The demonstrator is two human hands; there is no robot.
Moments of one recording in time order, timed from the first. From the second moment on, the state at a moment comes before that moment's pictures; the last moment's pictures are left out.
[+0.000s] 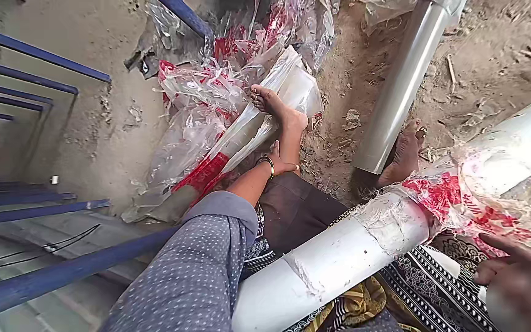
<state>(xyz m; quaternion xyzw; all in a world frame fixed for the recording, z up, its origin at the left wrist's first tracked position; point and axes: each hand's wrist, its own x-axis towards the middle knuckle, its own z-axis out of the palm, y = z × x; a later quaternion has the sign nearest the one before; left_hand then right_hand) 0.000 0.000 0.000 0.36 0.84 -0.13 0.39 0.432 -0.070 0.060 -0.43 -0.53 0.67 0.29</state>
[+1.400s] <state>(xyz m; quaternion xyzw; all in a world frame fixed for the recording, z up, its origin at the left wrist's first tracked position) 0.070 -0.247 0.134 0.61 0.72 -0.05 0.33 0.425 -0.075 0.061 -0.42 -0.58 0.67 0.20</state>
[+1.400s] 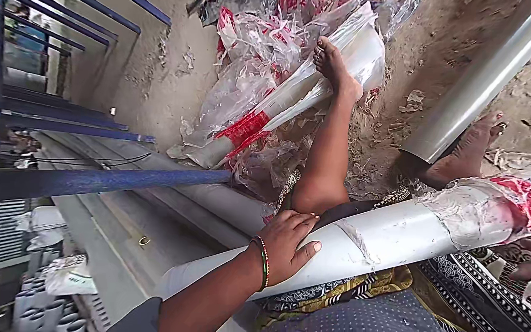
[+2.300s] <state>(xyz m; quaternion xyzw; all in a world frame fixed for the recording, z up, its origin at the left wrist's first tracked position) 0.124 -0.275 0.173 0.49 0.76 -0.13 0.40 0.296 -0.095 0.104 -0.26 -0.88 0.38 0.09</state>
